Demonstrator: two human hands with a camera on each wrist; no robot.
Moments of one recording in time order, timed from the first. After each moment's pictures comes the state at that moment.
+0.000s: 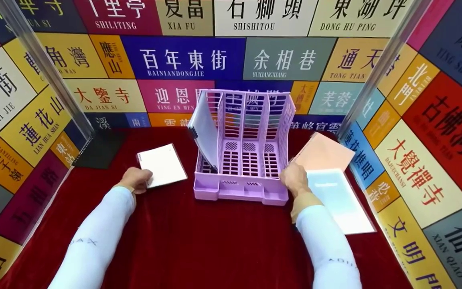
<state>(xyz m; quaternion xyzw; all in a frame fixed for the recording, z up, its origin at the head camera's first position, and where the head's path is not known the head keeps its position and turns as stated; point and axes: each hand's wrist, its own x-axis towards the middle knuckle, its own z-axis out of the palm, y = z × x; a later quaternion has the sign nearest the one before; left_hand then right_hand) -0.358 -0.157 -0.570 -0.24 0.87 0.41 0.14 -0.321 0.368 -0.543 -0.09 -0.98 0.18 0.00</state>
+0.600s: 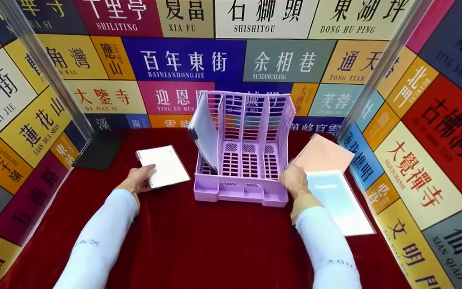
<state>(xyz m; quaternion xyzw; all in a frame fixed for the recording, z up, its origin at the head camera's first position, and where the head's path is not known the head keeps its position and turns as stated) -0.370 -0.151 -0.578 -0.29 0.69 0.64 0.15 -0.322 0.367 -0.543 -0.11 -0.97 0.20 -0.01</state>
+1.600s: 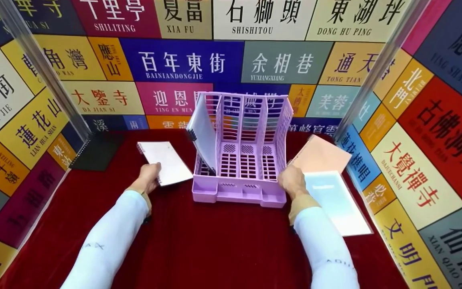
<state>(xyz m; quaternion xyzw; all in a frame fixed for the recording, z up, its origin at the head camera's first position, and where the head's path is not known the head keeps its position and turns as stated) -0.374 -0.106 -0.578 -0.23 0.67 0.70 0.06 -0.323 0.369 -0.544 -0.10 -0.98 0.18 0.00</state>
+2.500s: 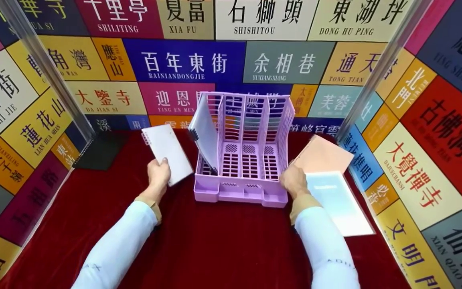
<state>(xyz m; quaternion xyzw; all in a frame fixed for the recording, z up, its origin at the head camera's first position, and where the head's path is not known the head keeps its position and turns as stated) -0.344 -0.061 -0.543 -0.19 0.80 0.56 -0.11 -0.322 0.367 -0.542 -0.11 -0.98 0.18 -0.01</state>
